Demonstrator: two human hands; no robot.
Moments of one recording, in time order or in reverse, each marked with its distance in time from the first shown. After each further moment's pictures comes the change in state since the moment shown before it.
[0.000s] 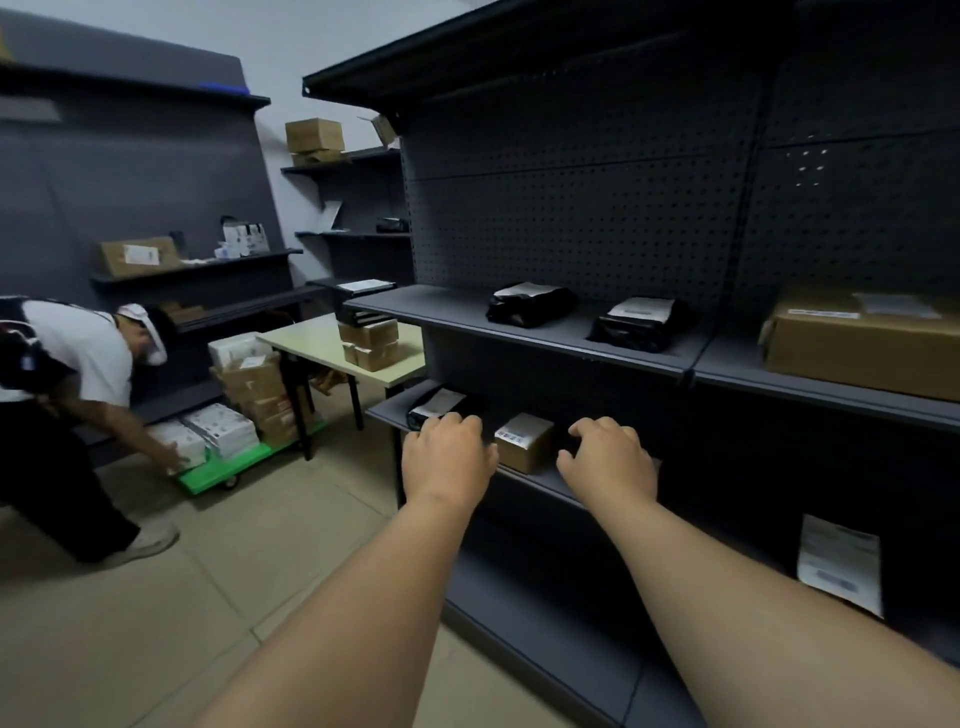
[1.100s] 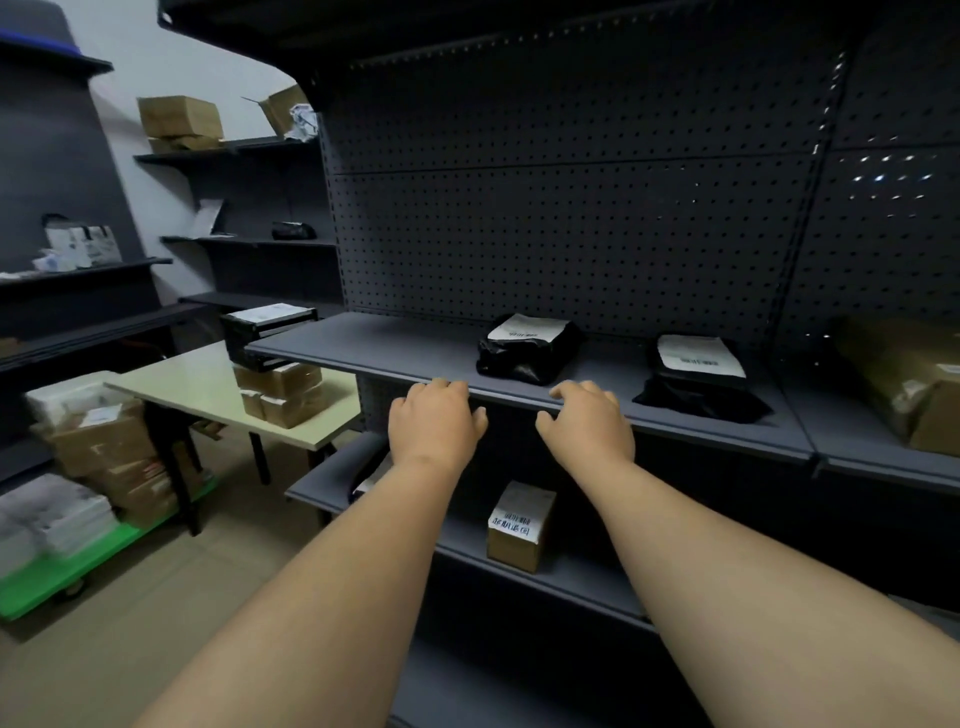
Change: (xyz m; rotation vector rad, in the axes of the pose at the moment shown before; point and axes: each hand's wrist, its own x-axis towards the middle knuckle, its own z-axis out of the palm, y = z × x) left_hand 0.300 -0.073 0.087 -0.090 0.076 0.186; right_hand 0.257 -0.103 0.088 0.028 0.157 0.144
